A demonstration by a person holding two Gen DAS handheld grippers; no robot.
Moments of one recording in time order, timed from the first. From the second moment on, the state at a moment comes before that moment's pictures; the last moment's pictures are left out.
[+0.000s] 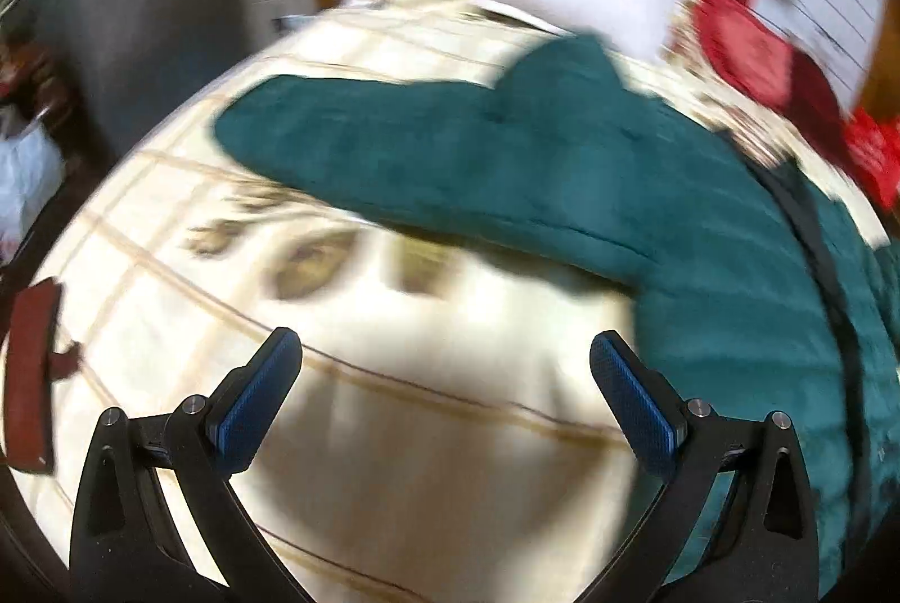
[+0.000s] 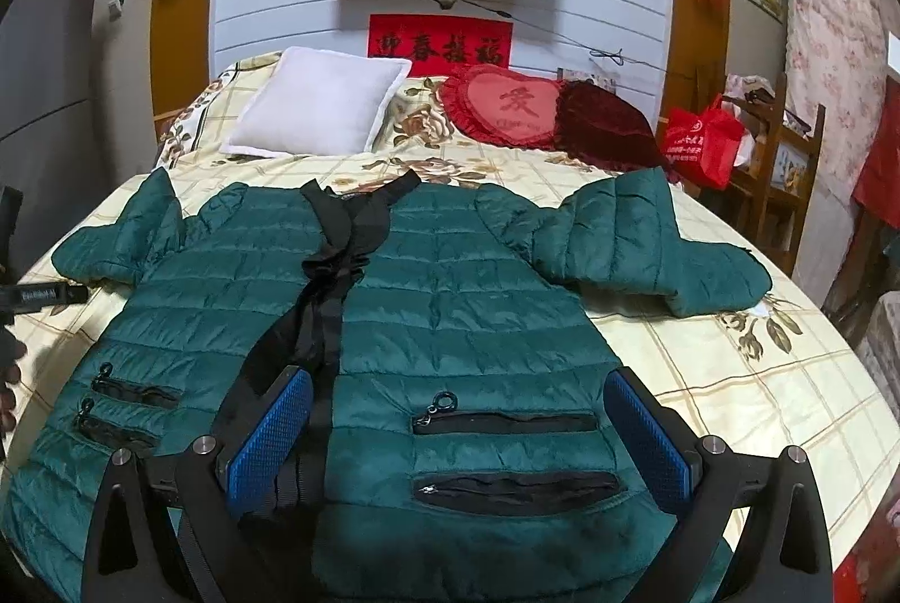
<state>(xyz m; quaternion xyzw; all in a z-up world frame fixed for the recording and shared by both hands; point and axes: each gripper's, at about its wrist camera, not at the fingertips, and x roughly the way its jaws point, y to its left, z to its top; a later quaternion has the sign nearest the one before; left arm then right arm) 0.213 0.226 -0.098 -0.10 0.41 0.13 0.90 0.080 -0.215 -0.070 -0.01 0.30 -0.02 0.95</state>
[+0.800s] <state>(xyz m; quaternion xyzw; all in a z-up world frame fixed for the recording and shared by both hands) 0.343 0.451 -0.138 -0.21 0.41 0.21 0.86 0.107 -0.186 -0.081 -0.05 0.34 0.01 0.94</state>
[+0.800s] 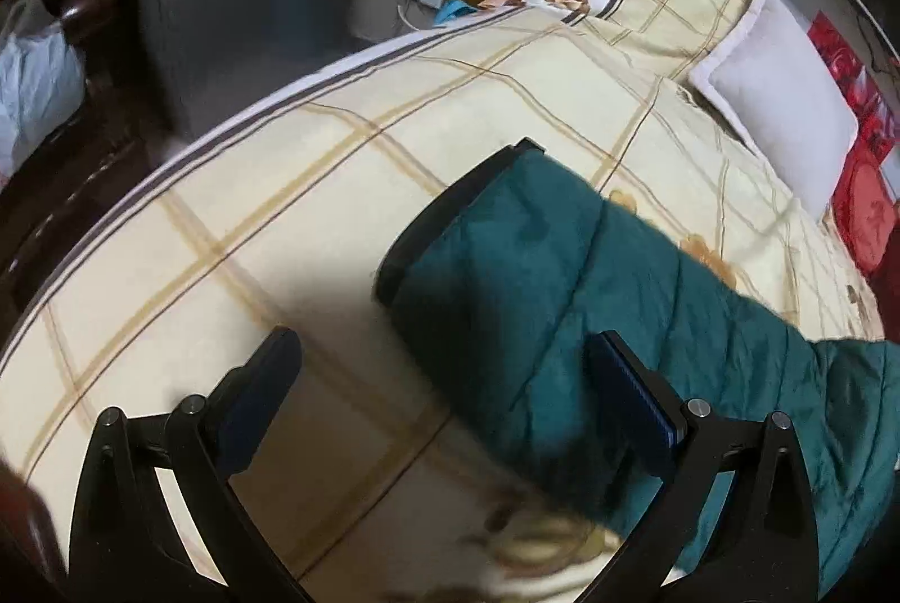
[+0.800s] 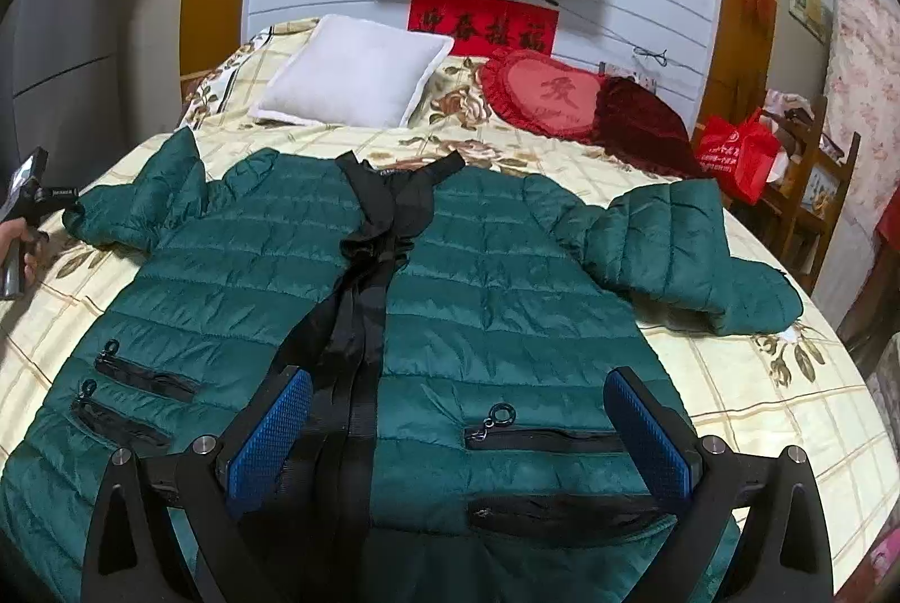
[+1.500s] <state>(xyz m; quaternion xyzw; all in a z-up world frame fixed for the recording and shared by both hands) 0.351 0.437 -0.131 -0.25 0.34 0.10 0.90 0.114 -0.177 -0.089 -0.06 0.35 0.01 0.94</state>
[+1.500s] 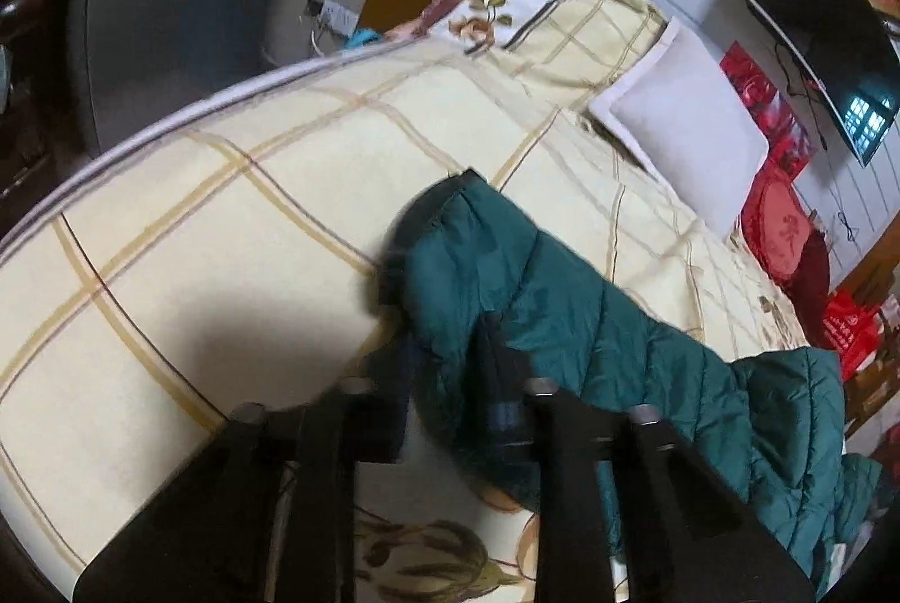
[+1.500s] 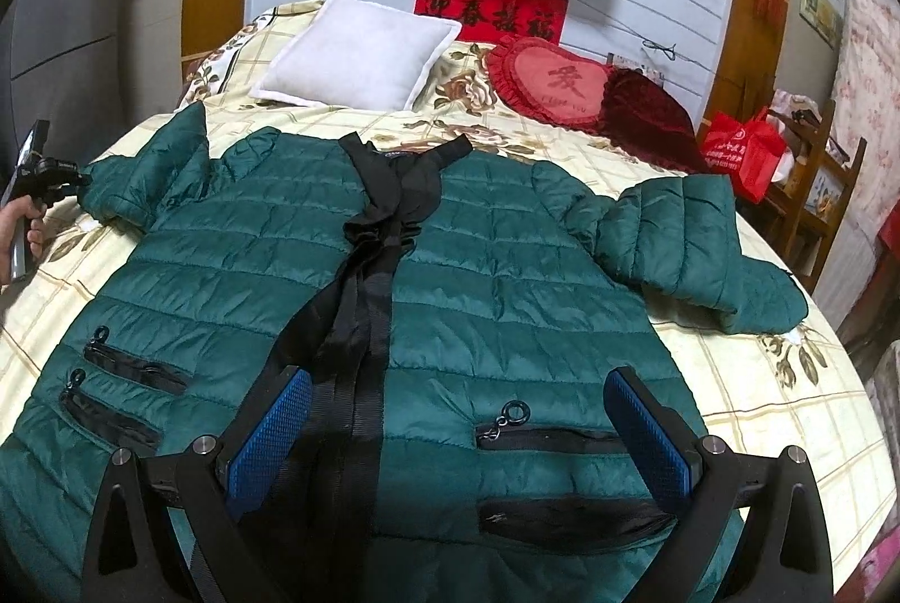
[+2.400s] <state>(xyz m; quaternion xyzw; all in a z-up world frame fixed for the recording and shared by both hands) 0.154 0.328 0.074 -0.23 0.17 0.02 0.96 0.089 -0.213 -0.087 -0.04 0.35 -0.04 0.93</state>
